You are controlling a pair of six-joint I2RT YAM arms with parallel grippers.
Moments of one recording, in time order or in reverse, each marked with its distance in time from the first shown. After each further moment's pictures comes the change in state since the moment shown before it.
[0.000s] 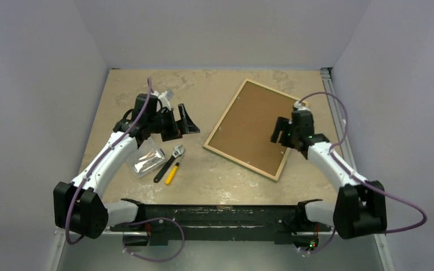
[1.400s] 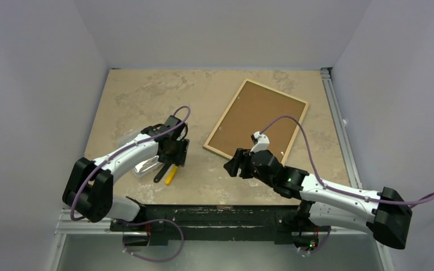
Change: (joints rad) left arm -0.245 0.156 -0.121 -0.238 -0.546 0.236; right arm 0.950 -0.326 -0.266 0.284 0.237 0.470
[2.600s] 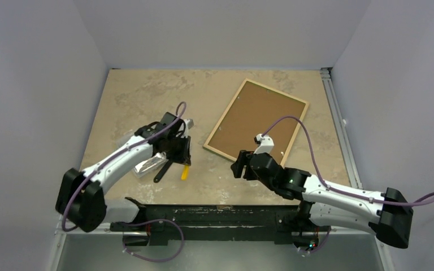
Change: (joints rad) left arm -0.011 -0.001 0.038 -0.019 0.230 -0.017; right arm 0.045 0.001 0.018 -0.124 0.132 -0.004
